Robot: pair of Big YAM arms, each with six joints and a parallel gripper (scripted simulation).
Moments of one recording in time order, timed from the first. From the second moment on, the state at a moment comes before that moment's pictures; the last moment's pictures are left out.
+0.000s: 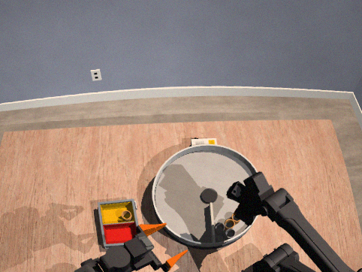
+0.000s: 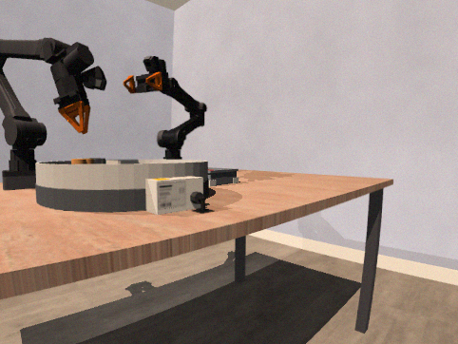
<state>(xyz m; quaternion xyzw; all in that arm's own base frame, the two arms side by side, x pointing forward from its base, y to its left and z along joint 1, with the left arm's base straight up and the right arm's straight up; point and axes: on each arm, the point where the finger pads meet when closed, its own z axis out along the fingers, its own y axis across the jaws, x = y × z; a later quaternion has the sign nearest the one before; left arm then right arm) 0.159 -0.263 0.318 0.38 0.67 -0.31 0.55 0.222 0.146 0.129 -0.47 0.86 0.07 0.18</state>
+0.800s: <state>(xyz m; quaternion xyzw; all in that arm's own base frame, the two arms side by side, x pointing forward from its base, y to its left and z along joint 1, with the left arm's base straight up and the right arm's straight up) 0.159 -0.263 0.318 0.38 0.67 -0.31 0.55 0.234 0.133 0.085 -0.70 0.72 0.01 0.00</state>
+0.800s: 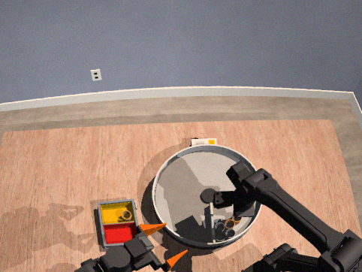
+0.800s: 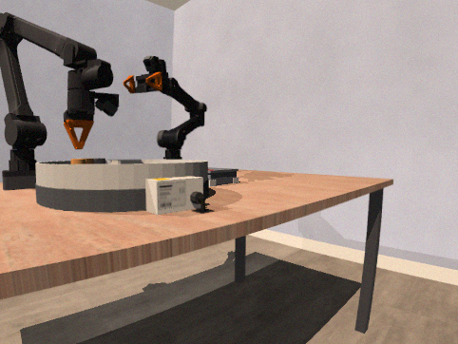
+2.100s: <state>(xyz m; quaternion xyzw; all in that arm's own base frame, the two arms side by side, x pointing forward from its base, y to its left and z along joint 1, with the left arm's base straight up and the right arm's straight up) 0.159 -0.263 0.318 0.38 0.67 -0.31 0.55 0.241 0.134 0.044 -0.72 0.69 0.00 -0.01</state>
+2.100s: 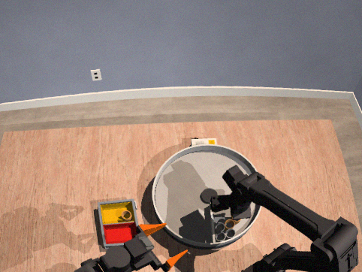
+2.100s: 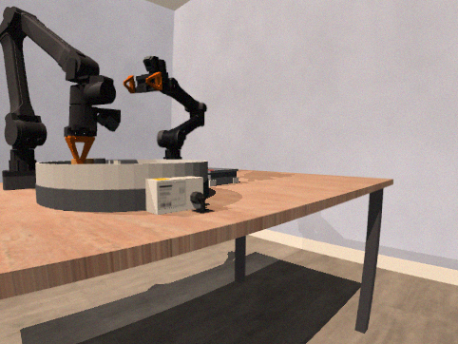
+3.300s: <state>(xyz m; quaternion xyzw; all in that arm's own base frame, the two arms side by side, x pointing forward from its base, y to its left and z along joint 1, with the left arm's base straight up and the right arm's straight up) 0.183 -0.213 0.255 0.35 0.78 -0.21 0.48 0.295 0.250 0.151 -0.71 0.70 0.00 -0.01</state>
